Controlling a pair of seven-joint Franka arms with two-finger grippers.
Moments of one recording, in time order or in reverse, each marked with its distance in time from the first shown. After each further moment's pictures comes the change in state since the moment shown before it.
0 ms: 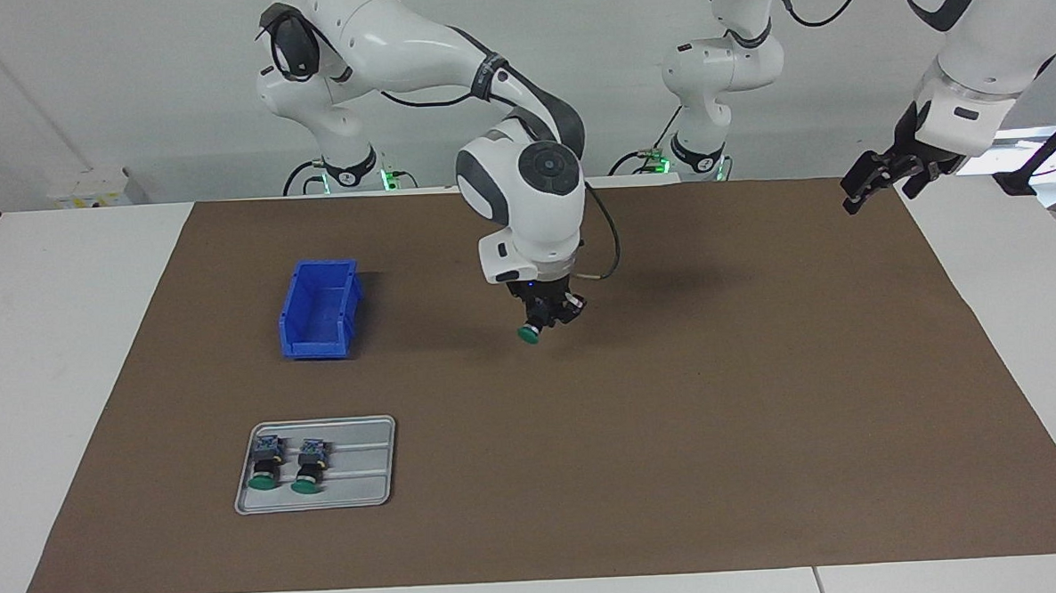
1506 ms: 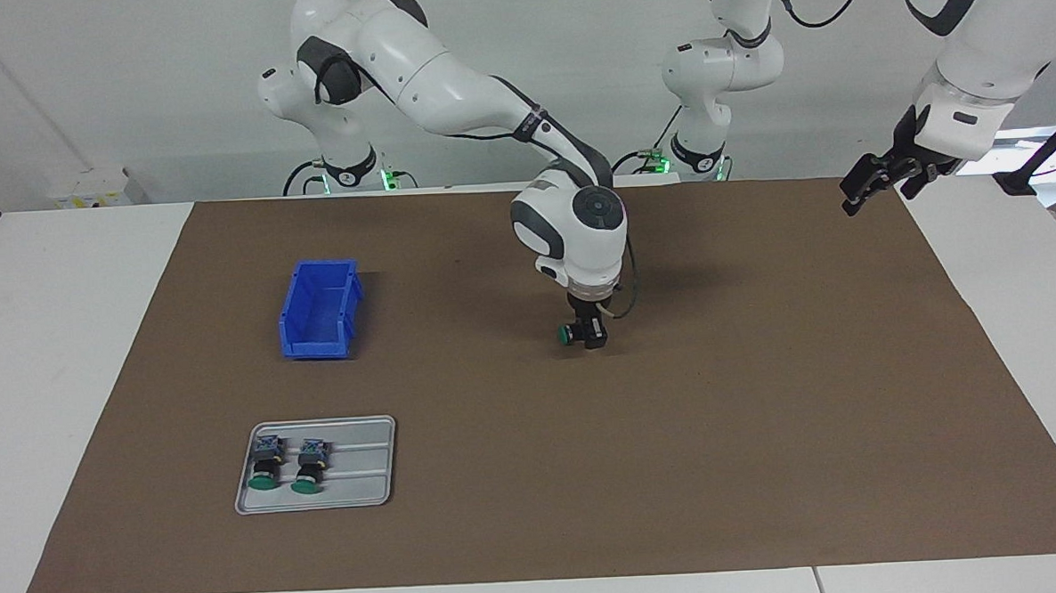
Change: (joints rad) left arm 0.000 -0.002 0.004 -0.013 0.000 0.000 -0.022; right arm 0.094 0.154 0.005 -0.029 -0.051 0.195 0.698
